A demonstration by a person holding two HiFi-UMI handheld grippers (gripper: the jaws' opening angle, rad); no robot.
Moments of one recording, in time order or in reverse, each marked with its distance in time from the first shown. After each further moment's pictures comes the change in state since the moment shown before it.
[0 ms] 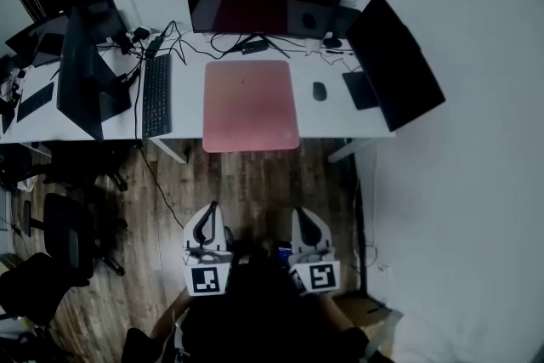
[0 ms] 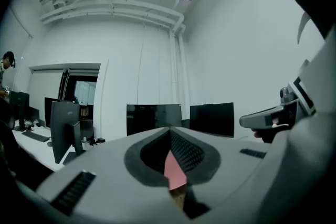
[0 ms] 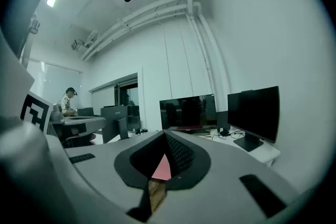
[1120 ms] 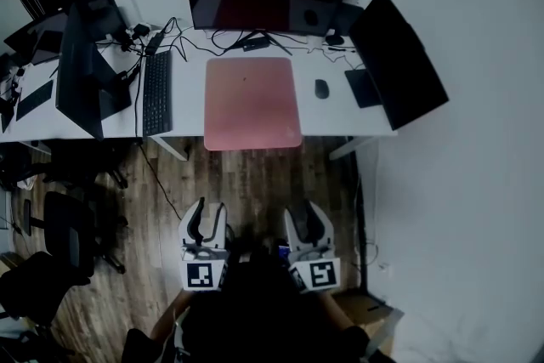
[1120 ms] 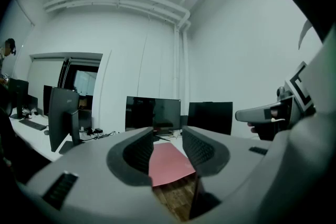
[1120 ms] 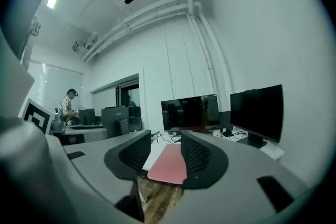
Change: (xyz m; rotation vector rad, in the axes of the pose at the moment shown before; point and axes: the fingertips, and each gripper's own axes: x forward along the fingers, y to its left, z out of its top) left arm 0.003 0.015 -0.026 -0.070 0.061 -0.030; right arm 0.015 0.007 0.003 0.001 -0.007 0.017
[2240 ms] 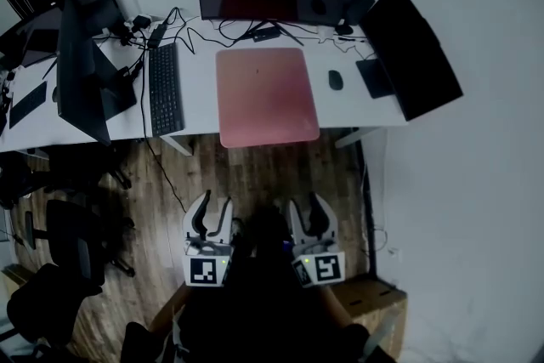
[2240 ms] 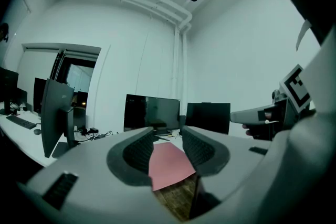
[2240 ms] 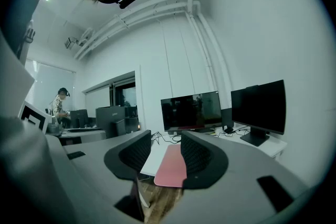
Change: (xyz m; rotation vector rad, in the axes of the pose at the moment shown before) left arm 0.009 0.079 -0.007 -0.025 0.001 -0.096; right arm 0.055 0.059 -0.013 -0.025 -0.018 -0.074
